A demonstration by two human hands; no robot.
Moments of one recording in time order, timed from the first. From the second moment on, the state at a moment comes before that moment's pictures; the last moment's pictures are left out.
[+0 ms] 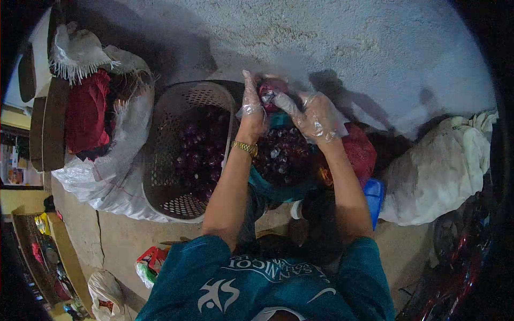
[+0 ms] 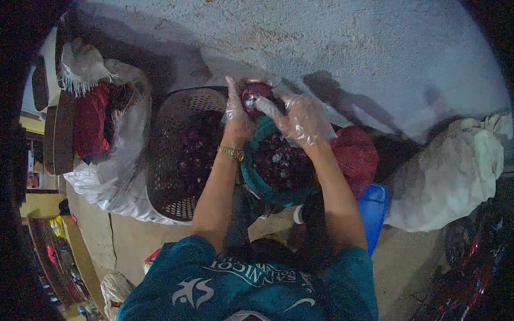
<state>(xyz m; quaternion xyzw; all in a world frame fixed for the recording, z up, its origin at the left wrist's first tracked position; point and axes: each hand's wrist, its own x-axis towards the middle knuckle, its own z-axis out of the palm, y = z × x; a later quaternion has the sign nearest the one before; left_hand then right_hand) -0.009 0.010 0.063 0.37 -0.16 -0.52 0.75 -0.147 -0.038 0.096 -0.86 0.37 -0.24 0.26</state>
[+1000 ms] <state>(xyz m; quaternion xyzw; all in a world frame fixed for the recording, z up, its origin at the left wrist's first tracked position) -0.008 0.007 0.061 0.42 -0.14 -0.54 0.72 -0.154 -0.040 0.097 -0.89 0.36 -0.25 0.14</state>
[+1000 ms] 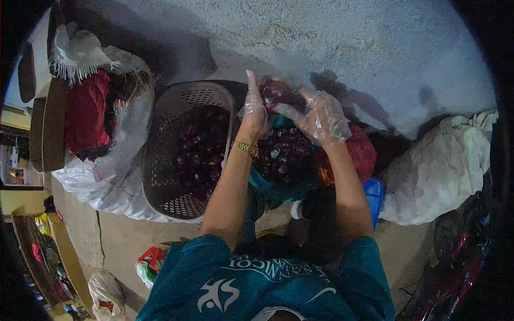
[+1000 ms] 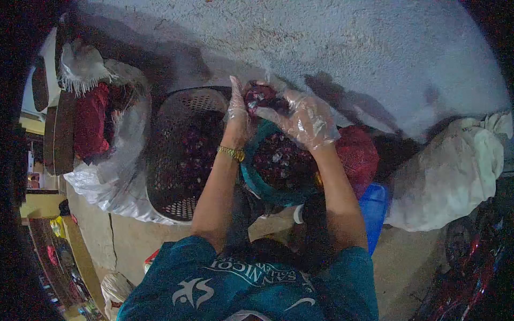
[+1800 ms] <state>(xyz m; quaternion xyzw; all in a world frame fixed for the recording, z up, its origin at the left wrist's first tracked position) -0.005 0.011 0.063 0.43 -0.10 -0.61 0.66 -0.169 -0.051 0.052 -0.95 0.19 -0.19 0.16</state>
